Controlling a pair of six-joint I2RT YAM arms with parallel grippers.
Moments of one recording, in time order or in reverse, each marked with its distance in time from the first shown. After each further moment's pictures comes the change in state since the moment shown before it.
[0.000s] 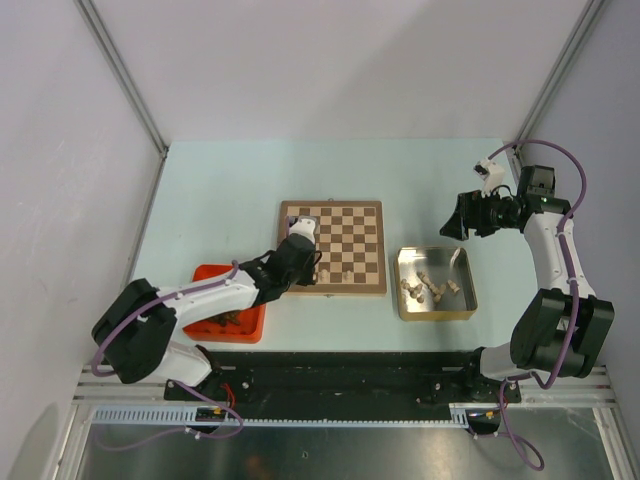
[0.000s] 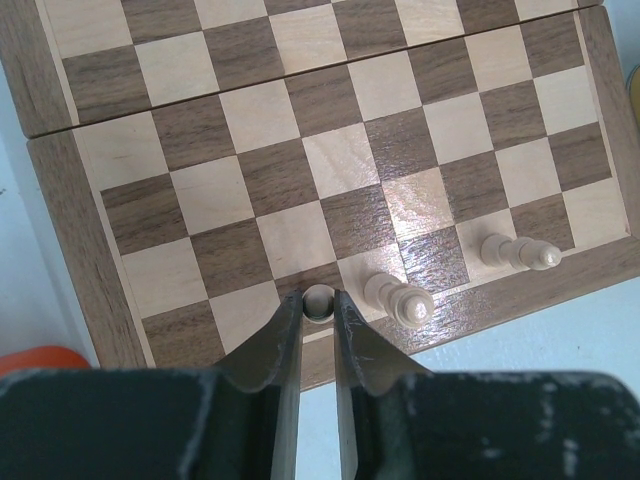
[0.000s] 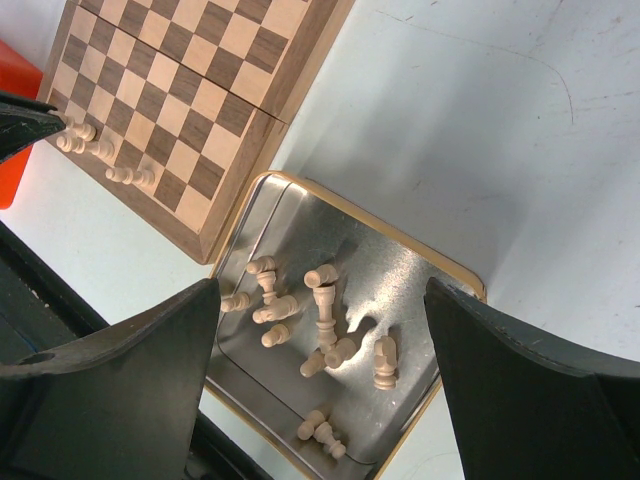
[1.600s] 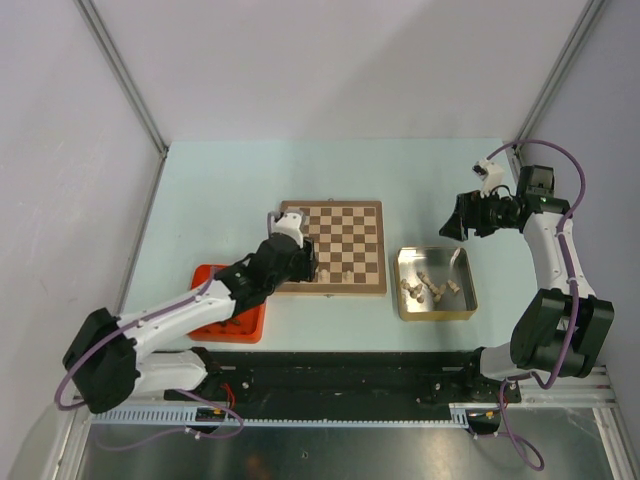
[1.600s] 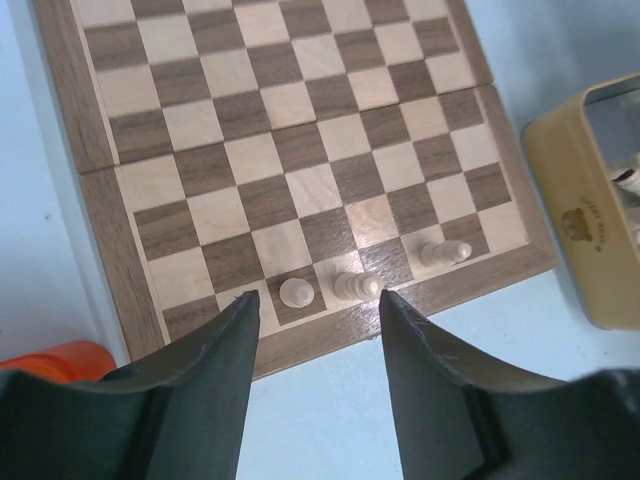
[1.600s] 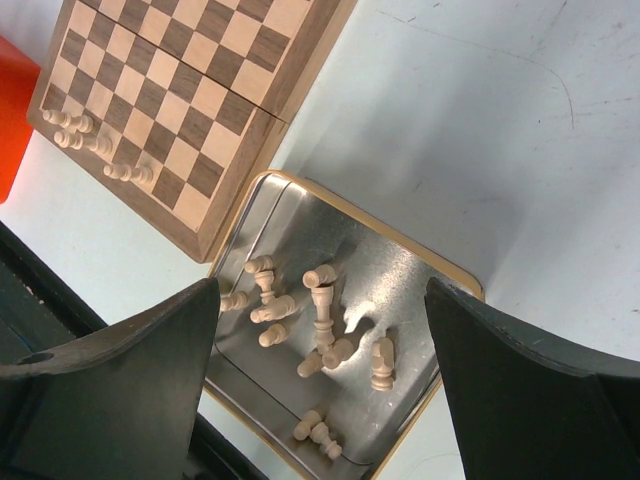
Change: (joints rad) left arm -0.008 -0.191 -0.025 -0.030 0.003 0.004; right arm 0.005 0.000 0.000 0.000 0.000 -0.009
